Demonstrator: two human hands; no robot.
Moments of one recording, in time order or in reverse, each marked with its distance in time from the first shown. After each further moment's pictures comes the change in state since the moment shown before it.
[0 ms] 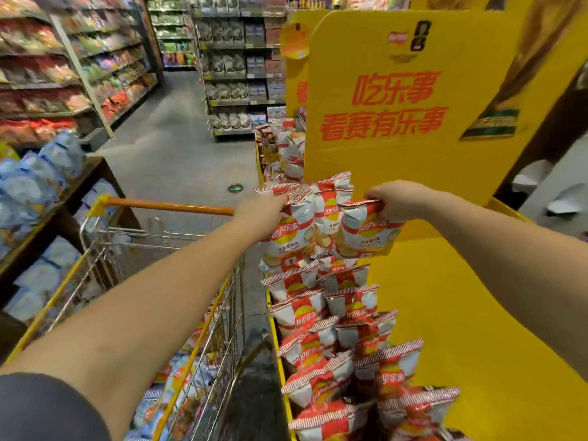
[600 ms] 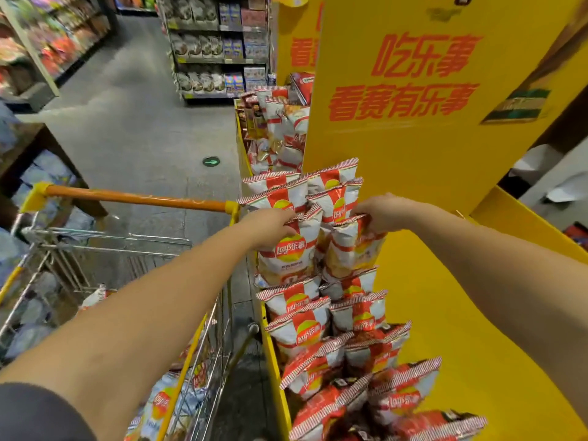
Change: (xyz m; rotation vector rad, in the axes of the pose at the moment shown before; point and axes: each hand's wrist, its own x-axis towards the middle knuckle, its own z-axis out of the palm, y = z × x) left_hand 0.083 -0.029 0.088 -0.253 -0.315 0.165; right_hand 0.110 -0.013 0.059 -0.022 -0.233 -0.053
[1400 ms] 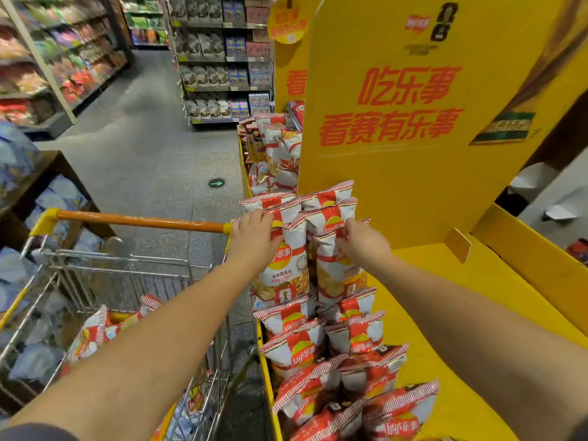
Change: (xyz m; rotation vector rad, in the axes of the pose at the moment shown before) left_hand -0.009 0.003 0.016 0.021 0.563 -0.180; right_hand 0.018 -0.034 0.046 0.452 0.430 0.326
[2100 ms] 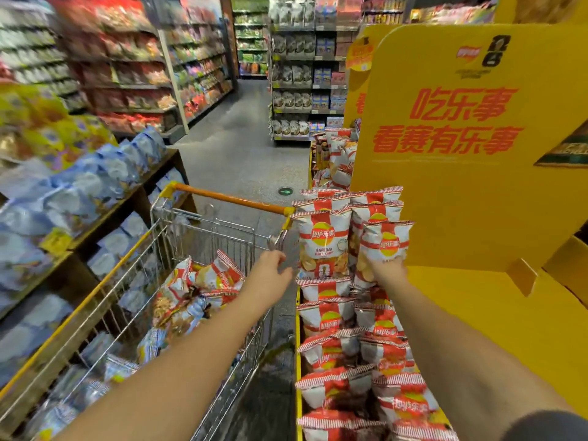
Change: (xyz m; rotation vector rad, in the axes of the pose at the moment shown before) left_hand -0.188 0.026 -0.060 -0.400 -0.091 -0.446; right_hand -0.079 0.005 0.050 0.776 -0.135 0.351
